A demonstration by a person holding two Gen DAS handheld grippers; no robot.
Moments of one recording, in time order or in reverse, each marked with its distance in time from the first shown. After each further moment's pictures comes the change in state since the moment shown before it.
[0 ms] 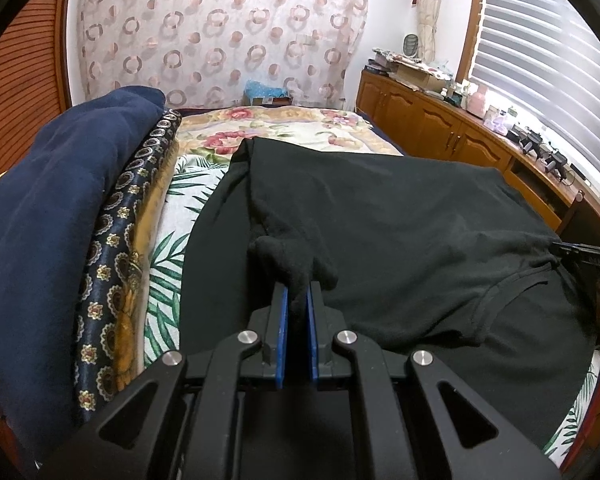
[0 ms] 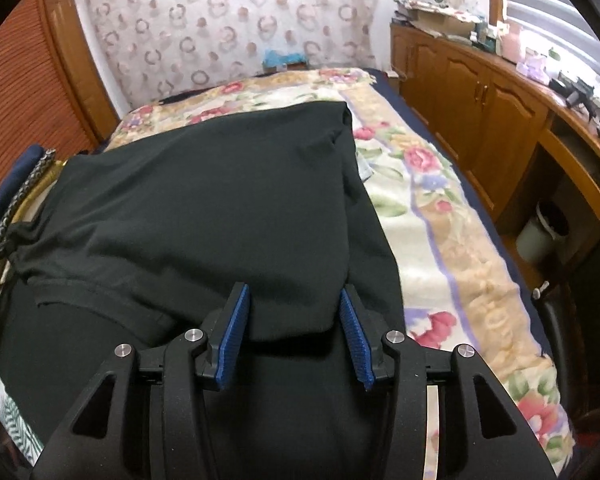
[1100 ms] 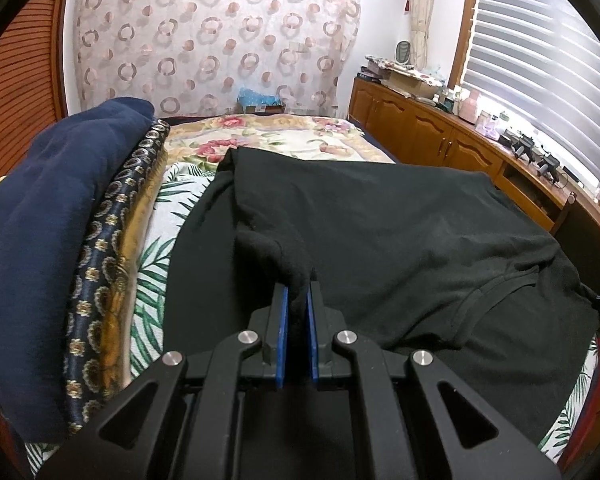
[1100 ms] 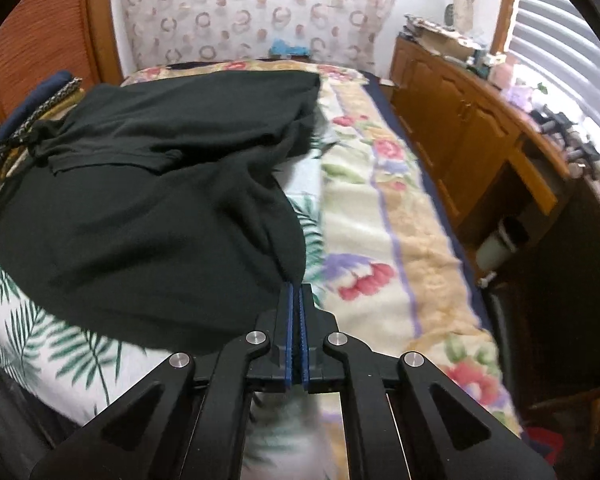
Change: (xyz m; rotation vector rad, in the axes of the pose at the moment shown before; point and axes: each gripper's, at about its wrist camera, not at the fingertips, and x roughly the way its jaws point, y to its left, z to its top) left arm -0.011 -0.010 -0.002 0.002 -0.036 -0.021; right arm -0.104 -0.023 -0.105 -0.164 0.021 -0.118
